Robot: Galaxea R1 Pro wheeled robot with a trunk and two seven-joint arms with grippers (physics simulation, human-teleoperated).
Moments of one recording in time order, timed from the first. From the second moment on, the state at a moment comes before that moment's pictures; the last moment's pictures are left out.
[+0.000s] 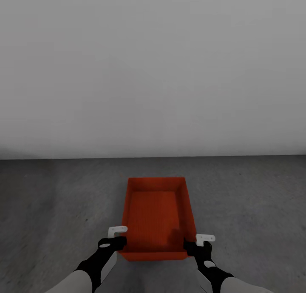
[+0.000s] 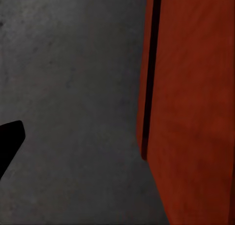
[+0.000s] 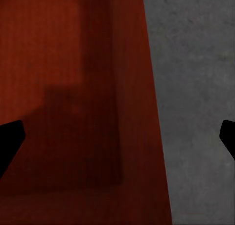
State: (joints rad) left arm -0.60 -0.12 -0.05 -0.31 0.09 0.07 0.24; right arm -0.63 0.08 0.26 -0.05 -0.25 -0.37 -0.16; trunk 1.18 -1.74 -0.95
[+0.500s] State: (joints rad) left arm -0.60 -0.12 -0.05 -0.31 0.09 0.07 0.24; right arm -0.63 0.08 0.26 -0.05 -0.24 -0.37 -0.16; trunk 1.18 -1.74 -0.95
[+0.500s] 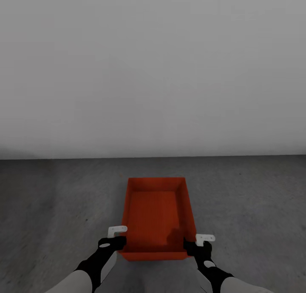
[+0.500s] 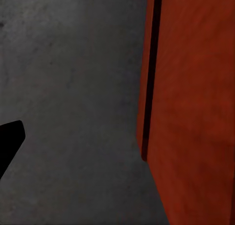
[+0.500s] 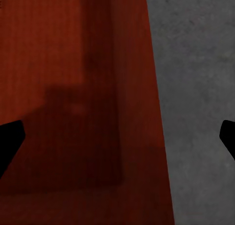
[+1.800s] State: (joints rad) left arm -0.60 -0.12 -0.05 -0.31 0.09 0.07 0.24; right arm -0.63 0.08 0.25 -0.05 -0.25 -0.38 -0.16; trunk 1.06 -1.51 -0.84
